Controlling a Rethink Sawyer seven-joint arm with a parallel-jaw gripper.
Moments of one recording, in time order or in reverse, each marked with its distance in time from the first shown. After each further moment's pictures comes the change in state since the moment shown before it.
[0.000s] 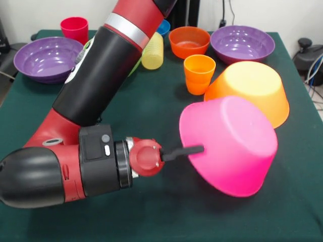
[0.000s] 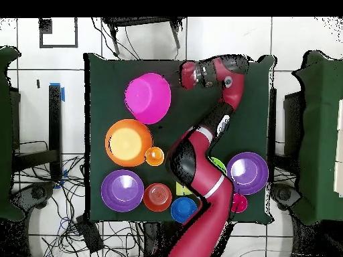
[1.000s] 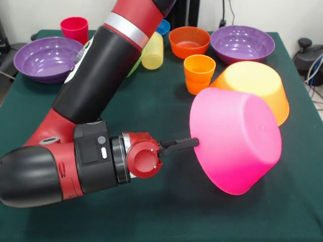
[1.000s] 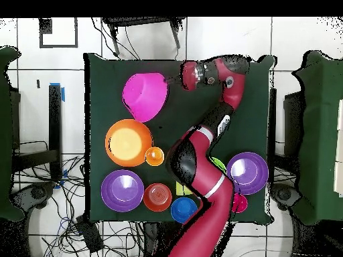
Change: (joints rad) arm -0.001 -0.004 0.005 -0.011 0.013 0.097 0.286
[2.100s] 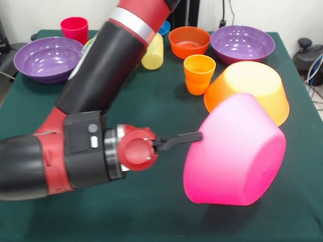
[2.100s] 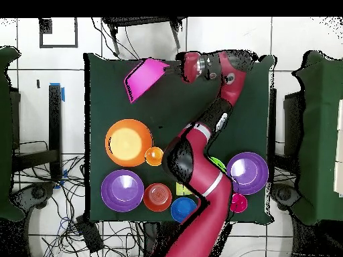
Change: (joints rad) arm 0.024 -0.039 0.007 -0.019 0.171 -0.018 0.004
